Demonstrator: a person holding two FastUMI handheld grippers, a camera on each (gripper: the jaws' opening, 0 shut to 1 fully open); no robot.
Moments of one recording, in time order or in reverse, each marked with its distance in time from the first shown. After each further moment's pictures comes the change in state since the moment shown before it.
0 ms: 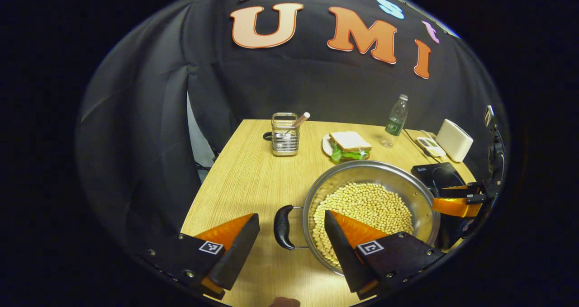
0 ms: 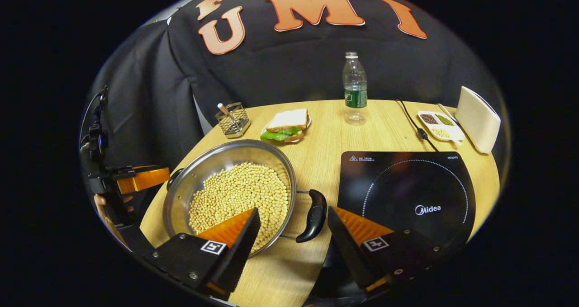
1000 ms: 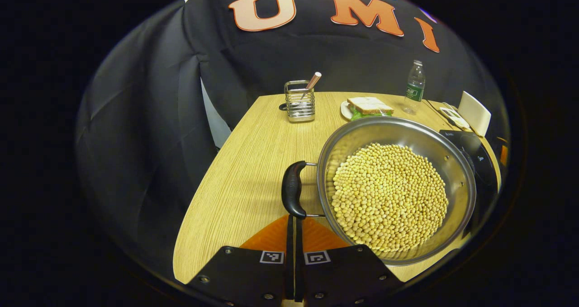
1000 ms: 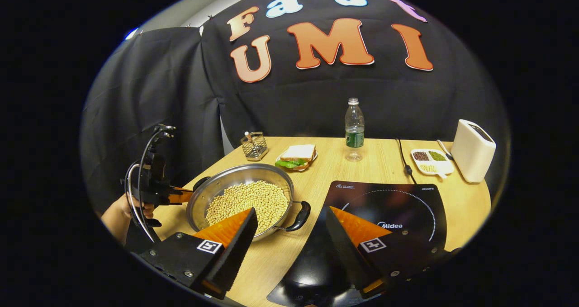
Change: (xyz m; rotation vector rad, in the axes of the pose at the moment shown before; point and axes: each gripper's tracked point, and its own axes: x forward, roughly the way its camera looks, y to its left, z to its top) left arm 0.014 0.011 -0.063 0.057 0.078 0.134; right arm -0.079 -0.017 0.024 -0.109 -0.223 0.105
